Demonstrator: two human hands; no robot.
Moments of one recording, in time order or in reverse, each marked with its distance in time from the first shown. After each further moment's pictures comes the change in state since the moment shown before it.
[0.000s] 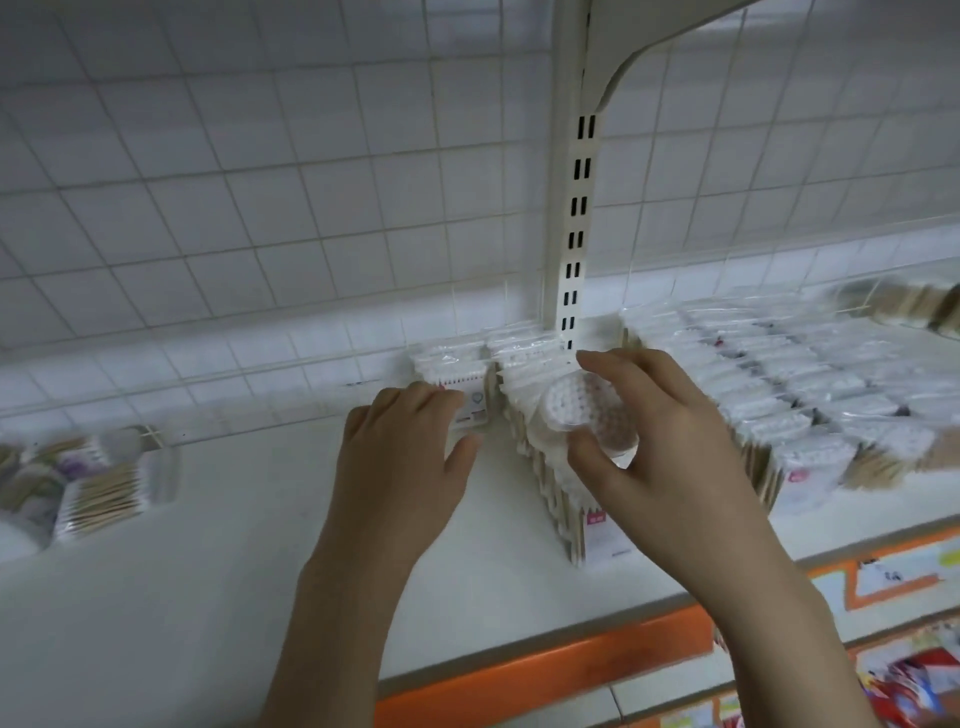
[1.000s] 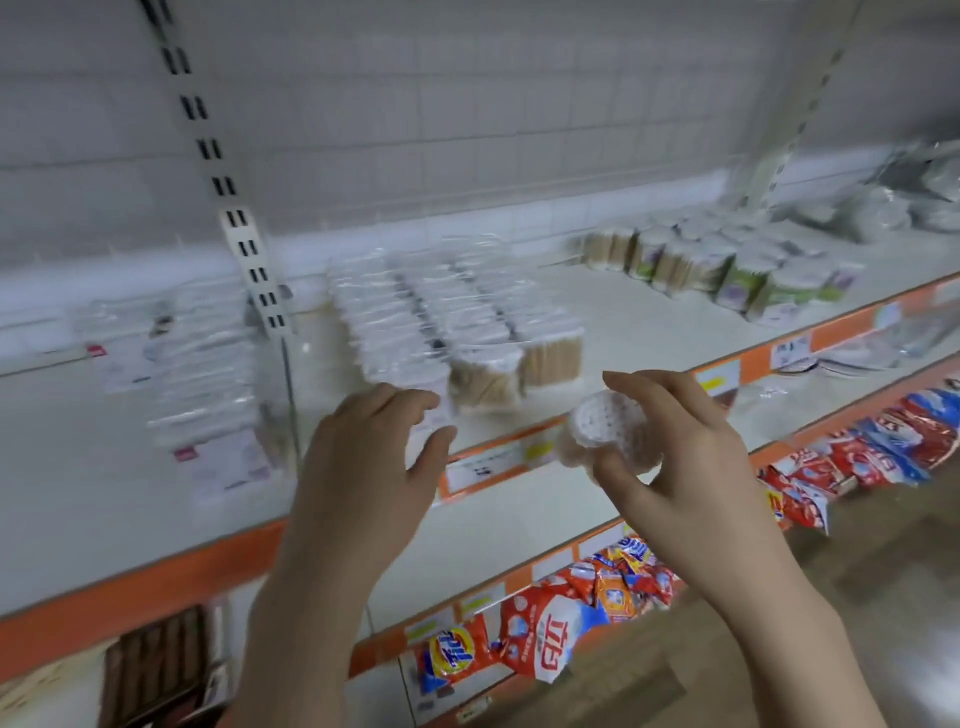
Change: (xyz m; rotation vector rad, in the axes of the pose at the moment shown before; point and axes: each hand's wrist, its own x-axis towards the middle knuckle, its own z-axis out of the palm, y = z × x) left_hand -0.040 0.283 0.068 -0.271 -0.073 0.058; right_hand -0.135 0.204 -0.211 -0.136 0.004 0.248
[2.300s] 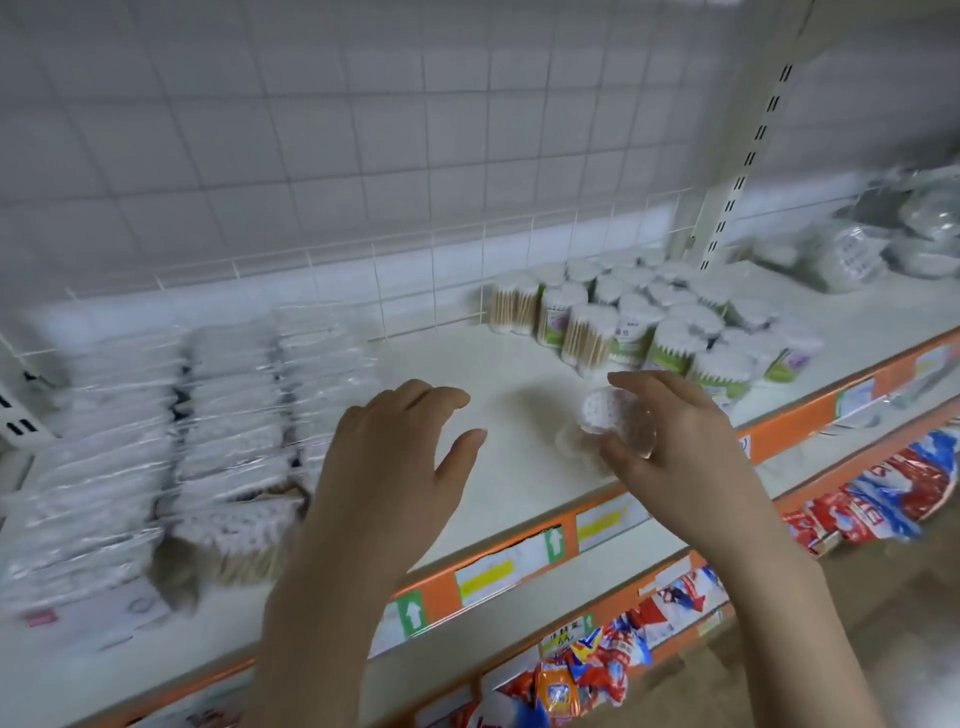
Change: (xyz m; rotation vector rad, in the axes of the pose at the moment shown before) left_hand 0.163 0.120 0.142 0.000 -0.024 0.051; right_hand 0.162 0.212 -0.044 -0.127 -0.029 -0.003
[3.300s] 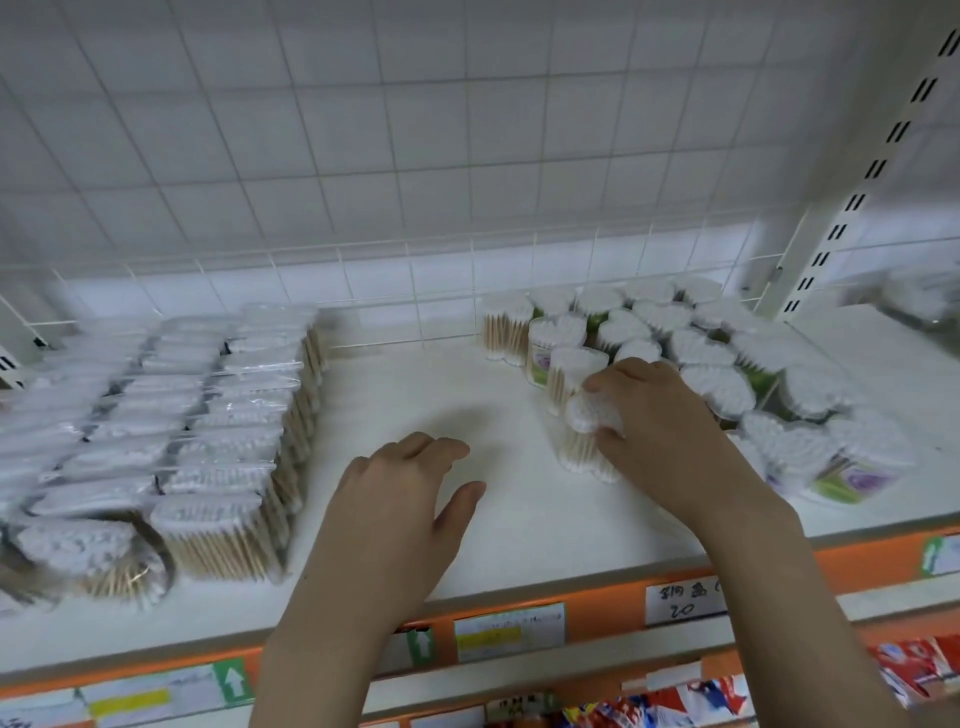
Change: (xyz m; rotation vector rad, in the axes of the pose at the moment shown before) left_hand 0.046 0.068 0.082 0.133 -0.070 -0.263; right_hand 0.124 0.106 0.010 -0.128 -0.267 -0.316
